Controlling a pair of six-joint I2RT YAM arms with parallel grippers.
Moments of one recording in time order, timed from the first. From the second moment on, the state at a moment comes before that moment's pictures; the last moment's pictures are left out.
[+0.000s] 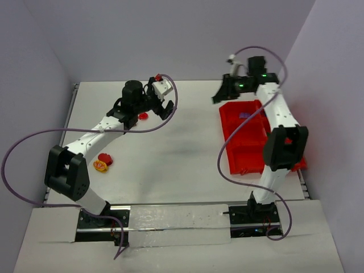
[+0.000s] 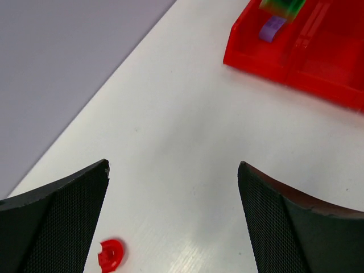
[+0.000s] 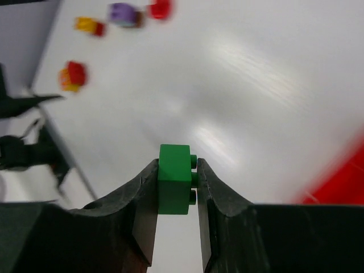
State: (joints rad) left arm -0.49 1.58 1.24 0.08 0.42 0.34; right arm 0.10 1.88 1.81 -0.81 -0.82 -0.04
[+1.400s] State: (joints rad) left arm -0.25 1.66 1.29 -0.18 0.23 0.16; right arm -0.42 1.86 1.61 -0.93 -0.18 -0.52
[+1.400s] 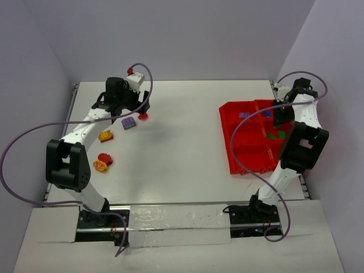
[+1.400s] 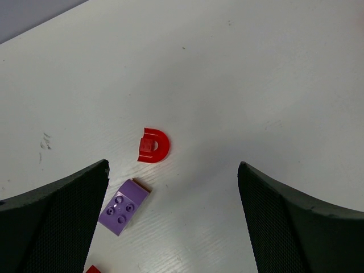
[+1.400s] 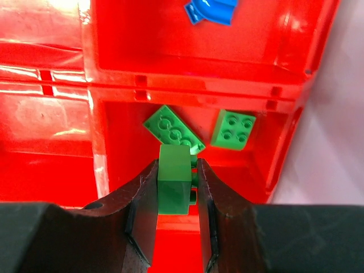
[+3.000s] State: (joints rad) left arm -0.08 2.00 1.47 -0.60 0.37 0.80; right arm -0.18 1.85 1.89 -1.04 -0.56 -0.44
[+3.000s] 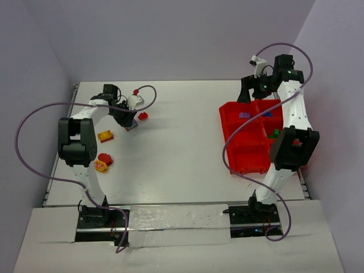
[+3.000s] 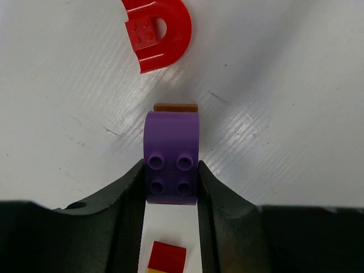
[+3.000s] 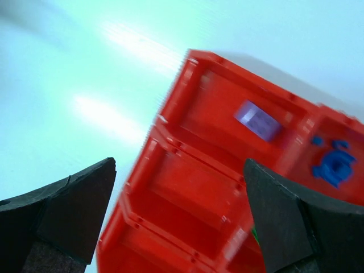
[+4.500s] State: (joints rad) left arm -0.26 1.77 1.45 0.35 1.30 -0.39; right arm 0.37 1.93 1.91 -0.53 -1.18 -0.12
